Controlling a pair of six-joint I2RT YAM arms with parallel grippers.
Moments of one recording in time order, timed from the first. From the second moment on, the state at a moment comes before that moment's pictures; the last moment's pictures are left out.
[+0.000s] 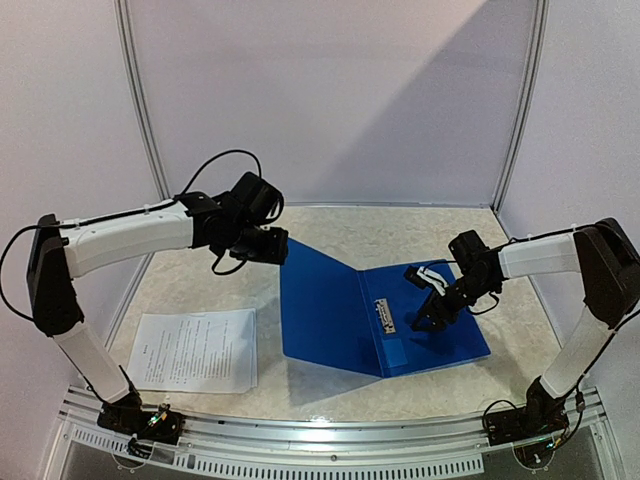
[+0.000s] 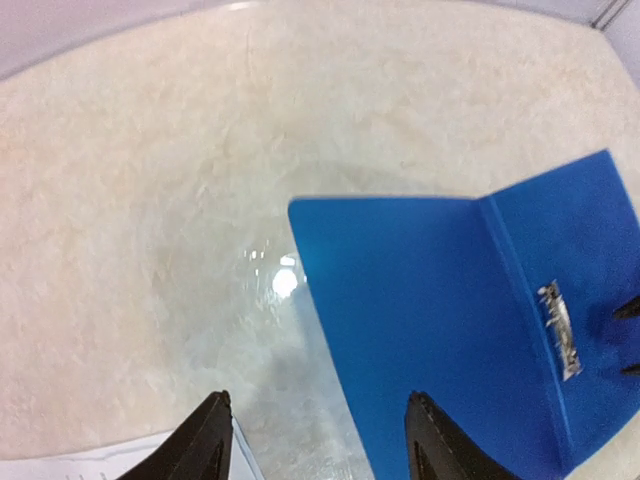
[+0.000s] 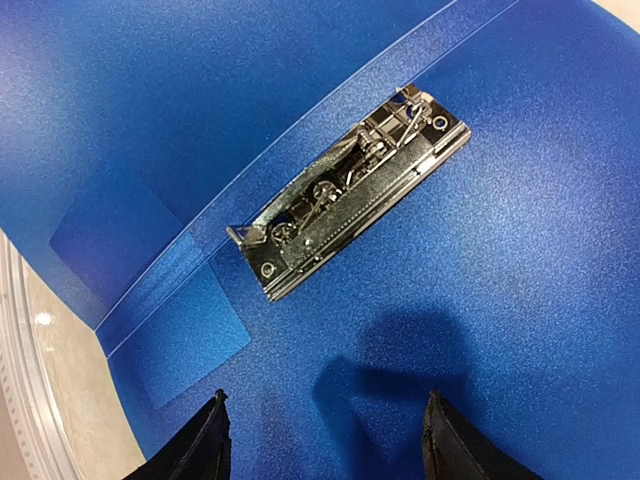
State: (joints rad) left arm -0.77 1.67 1.34 -0.60 -0.29 -0.49; right arm 0.38 1.67 0.86 -0.42 -0.61 -0.47
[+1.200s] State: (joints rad) left arm -0.92 2.33 1.75 -0.09 0.08 -0.54; right arm 0.39 1.63 0.81 -0.44 -0.64 -0.56
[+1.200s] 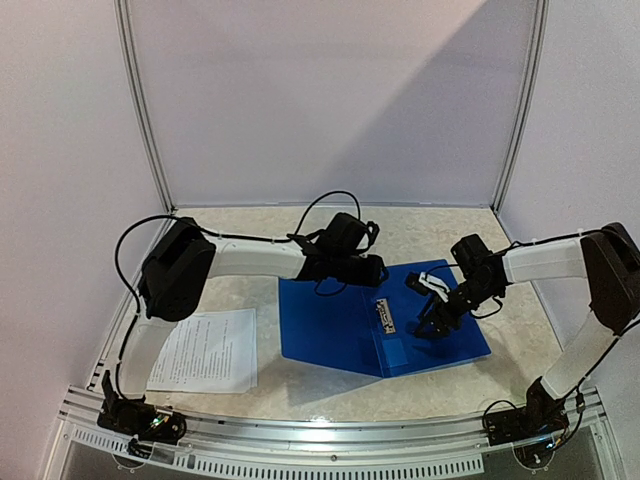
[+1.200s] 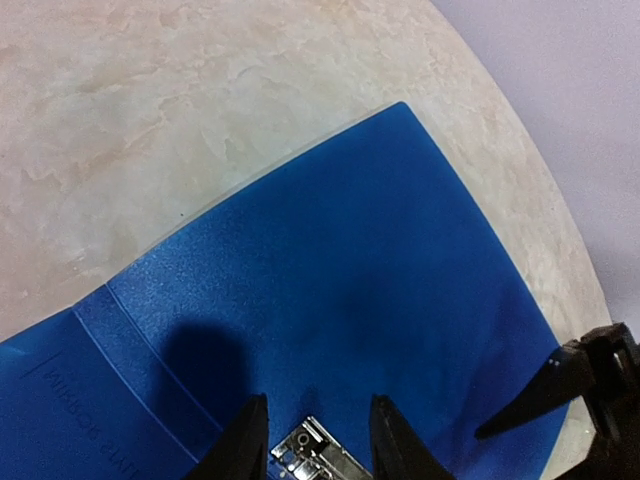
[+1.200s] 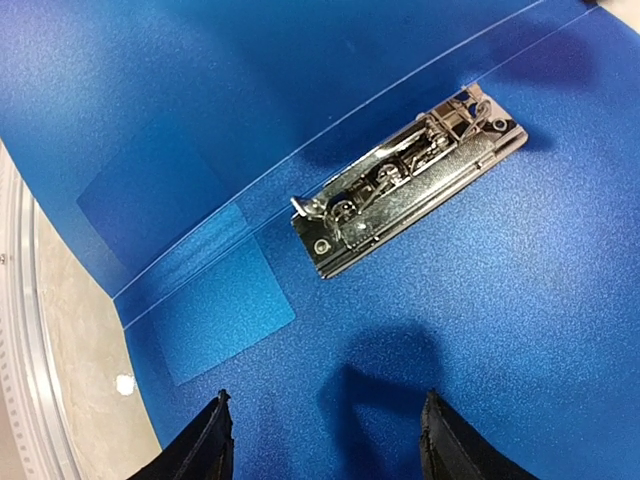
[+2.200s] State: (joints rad) left arm -0.91 2.49 1.83 0.03 0.25 -0.67; right arm 0.58 1.74 1.05 -0.56 -0.43 -1.07
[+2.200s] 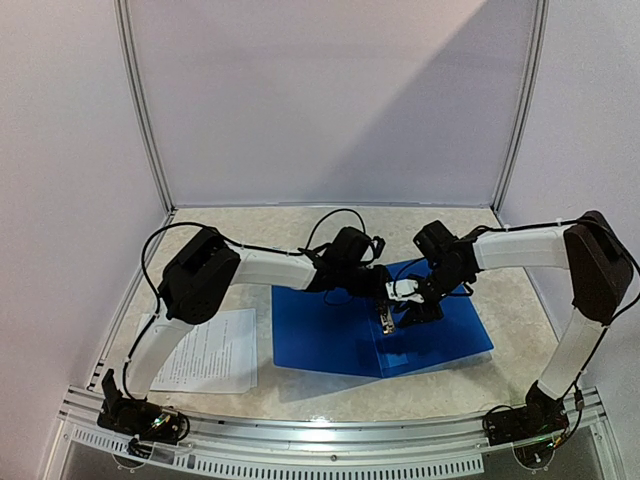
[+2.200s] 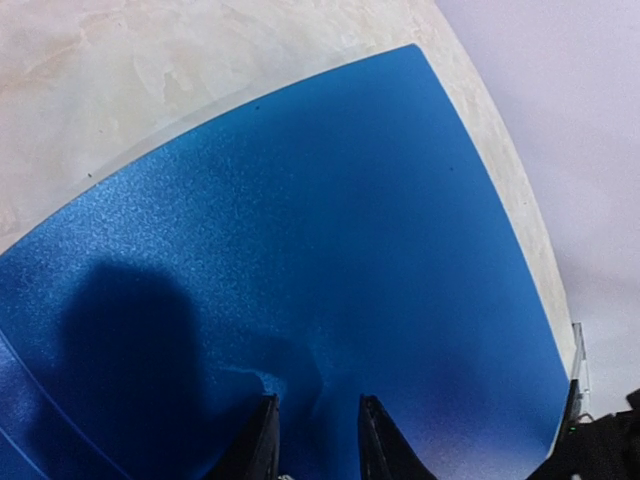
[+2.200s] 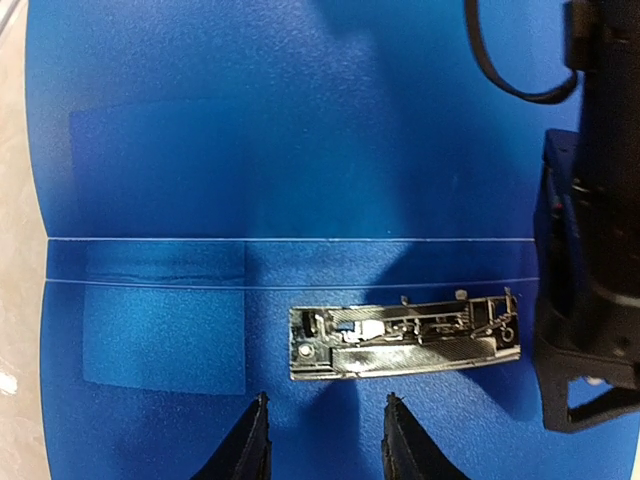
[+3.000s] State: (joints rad) left arm -0.88 2.53 1.85 0.07 0.30 -0.73; right arm 0.66 1.79 1.05 -0.50 -0.36 -1.06
